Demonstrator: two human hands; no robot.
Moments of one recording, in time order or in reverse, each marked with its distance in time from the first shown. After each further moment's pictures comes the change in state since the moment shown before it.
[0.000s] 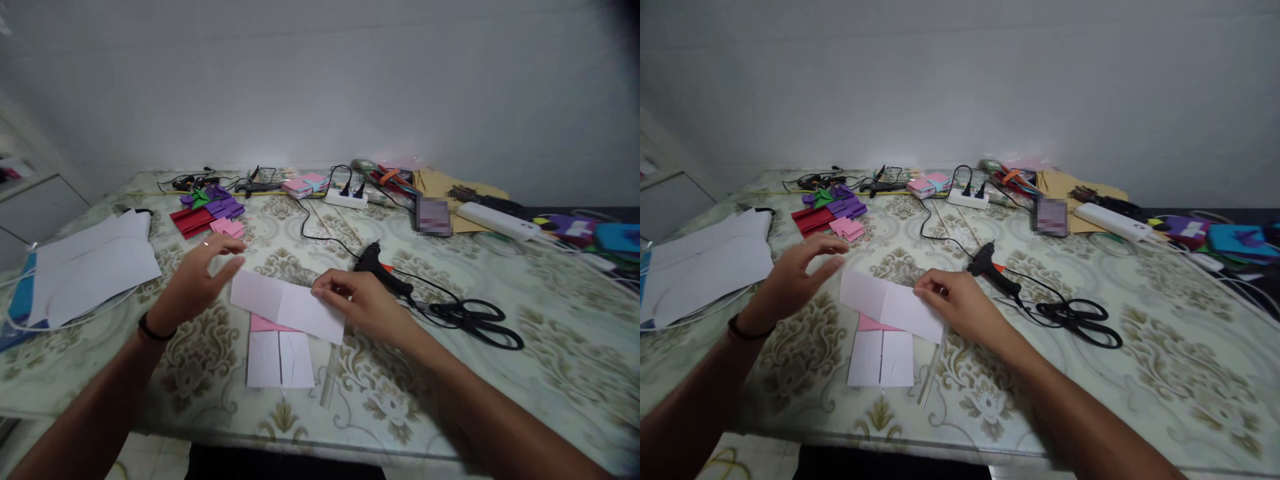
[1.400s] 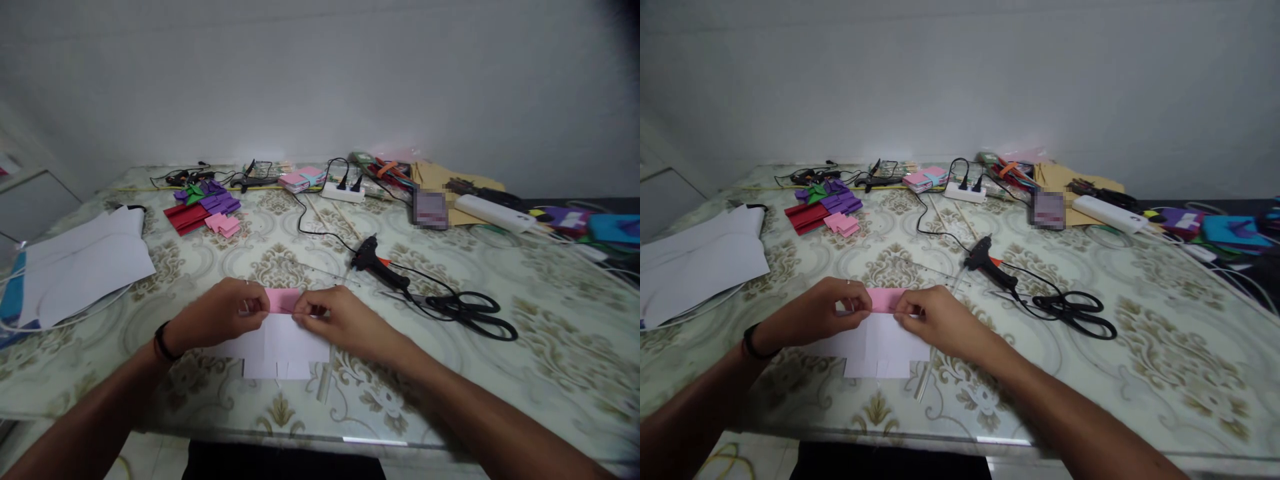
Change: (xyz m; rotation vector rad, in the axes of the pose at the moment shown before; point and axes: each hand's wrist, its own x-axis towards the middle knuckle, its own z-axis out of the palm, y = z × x) left_hand -0.017 0.020 0.031 -0.134 -0.531 -0.030; right_hand -0.010 -0.010 0.025 0.035 -0.186 -0.034
